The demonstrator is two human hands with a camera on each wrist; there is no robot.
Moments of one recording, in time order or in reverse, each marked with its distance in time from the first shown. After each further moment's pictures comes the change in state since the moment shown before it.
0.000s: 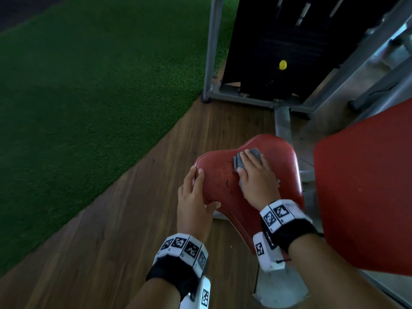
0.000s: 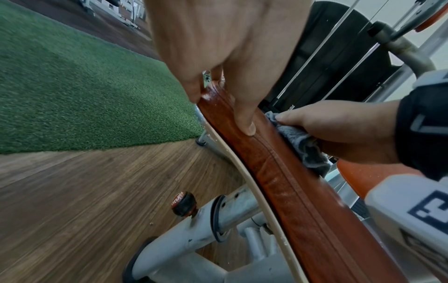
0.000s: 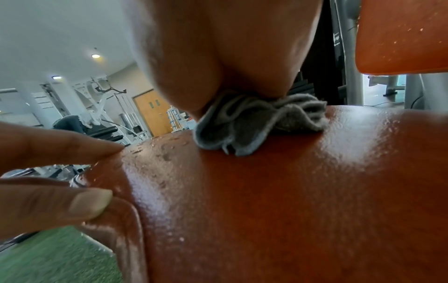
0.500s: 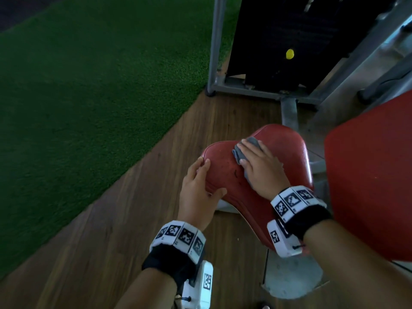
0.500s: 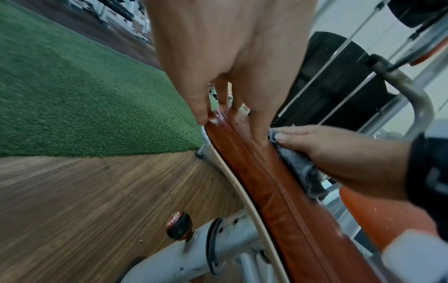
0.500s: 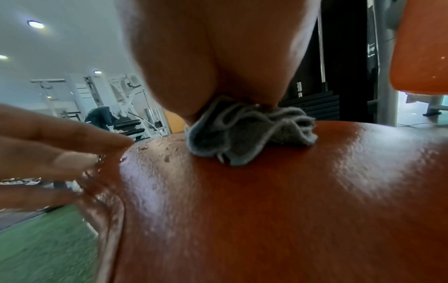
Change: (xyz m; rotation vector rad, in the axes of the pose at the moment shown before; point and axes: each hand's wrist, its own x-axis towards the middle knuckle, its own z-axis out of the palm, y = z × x) left_hand 0.008 -0.009 -0.013 -0.109 -0.061 -0.009; right_hand -0.001 -0.007 -0.011 -0.039 -0.070 -0.156
